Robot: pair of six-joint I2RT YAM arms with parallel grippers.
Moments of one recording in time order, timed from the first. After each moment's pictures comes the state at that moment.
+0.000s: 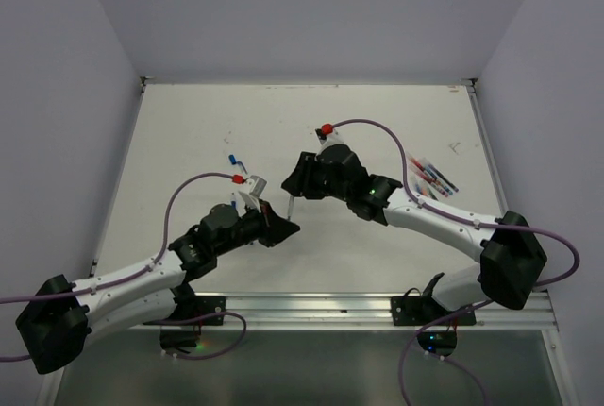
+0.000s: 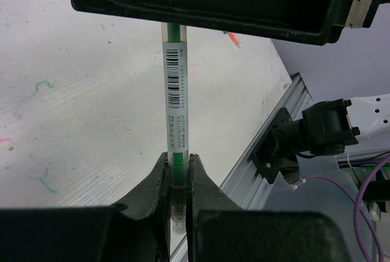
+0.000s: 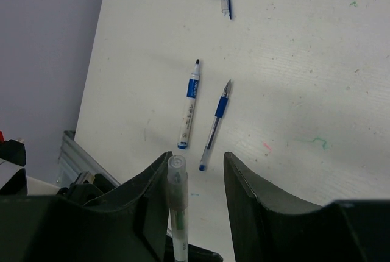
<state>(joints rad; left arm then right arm) -0.85 0.88 0.31 0.31 0.15 -0.73 0.87 1.42 1.00 -0.08 0.04 0.81</state>
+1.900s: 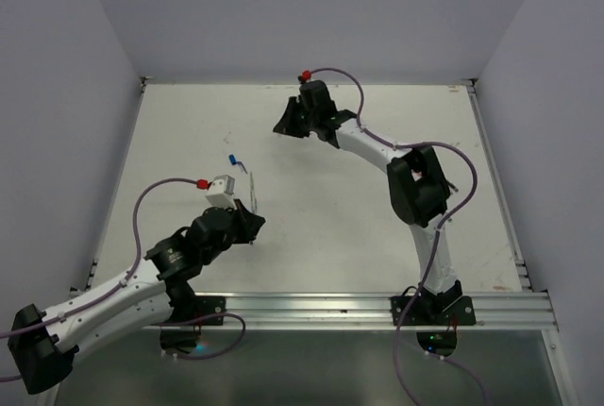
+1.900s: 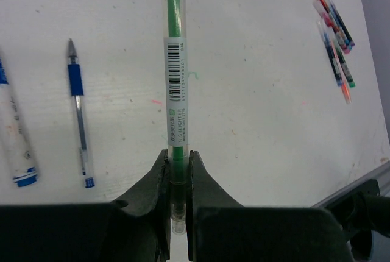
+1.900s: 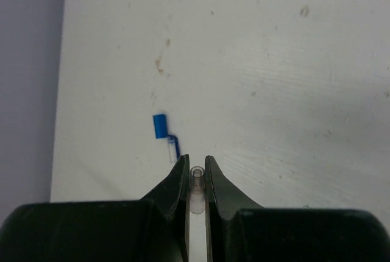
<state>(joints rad) -0.85 0.68 0.37 -0.20 -0.26 -0.81 0.59 2.14 1.78 -0.16 -0.16 0.71</state>
